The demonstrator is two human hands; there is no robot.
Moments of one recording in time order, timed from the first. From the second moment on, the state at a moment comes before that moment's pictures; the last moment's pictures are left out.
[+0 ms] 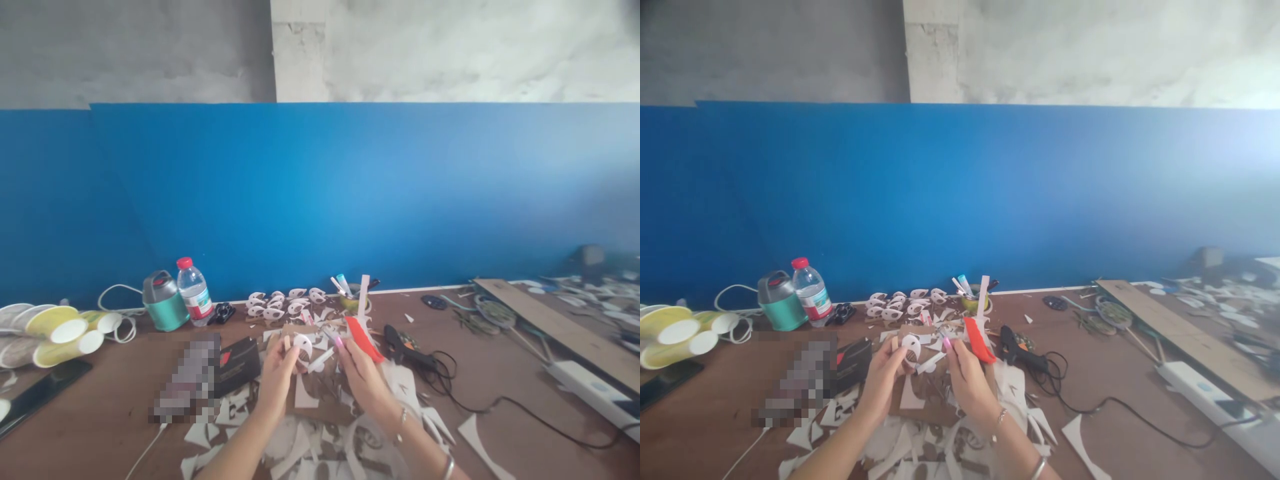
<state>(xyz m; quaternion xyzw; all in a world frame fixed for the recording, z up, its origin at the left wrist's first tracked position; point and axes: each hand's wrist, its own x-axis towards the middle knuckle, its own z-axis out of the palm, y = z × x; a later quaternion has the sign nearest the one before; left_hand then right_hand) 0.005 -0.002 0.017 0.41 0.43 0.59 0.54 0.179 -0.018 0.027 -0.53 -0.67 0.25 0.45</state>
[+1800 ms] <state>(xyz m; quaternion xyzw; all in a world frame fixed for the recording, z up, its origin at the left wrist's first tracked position) 0.004 -0.003 0.010 0.41 0.45 0.60 0.52 0.162 -0.020 0.025 -0.61 -0.73 0.05 0.30</state>
